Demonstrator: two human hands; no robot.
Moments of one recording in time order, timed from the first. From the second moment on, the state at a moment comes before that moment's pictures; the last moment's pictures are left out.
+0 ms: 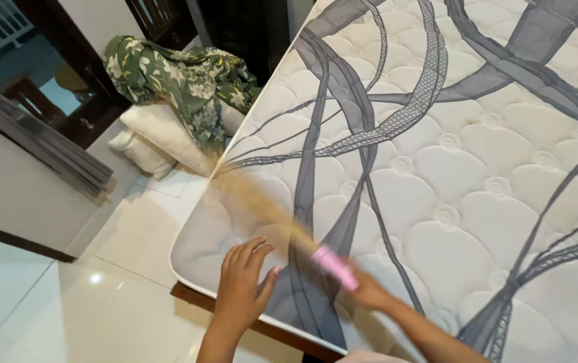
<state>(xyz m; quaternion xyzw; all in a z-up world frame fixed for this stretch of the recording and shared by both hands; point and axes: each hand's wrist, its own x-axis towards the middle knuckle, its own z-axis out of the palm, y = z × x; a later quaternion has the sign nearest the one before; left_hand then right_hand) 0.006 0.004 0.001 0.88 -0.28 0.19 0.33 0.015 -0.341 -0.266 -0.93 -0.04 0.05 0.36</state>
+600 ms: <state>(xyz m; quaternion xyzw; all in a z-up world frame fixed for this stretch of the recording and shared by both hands) 0.107 0.038 -0.013 0.87 -0.32 0.15 0.33 0.161 -0.379 -0.452 -0.88 0.07 -0.14 0.45</state>
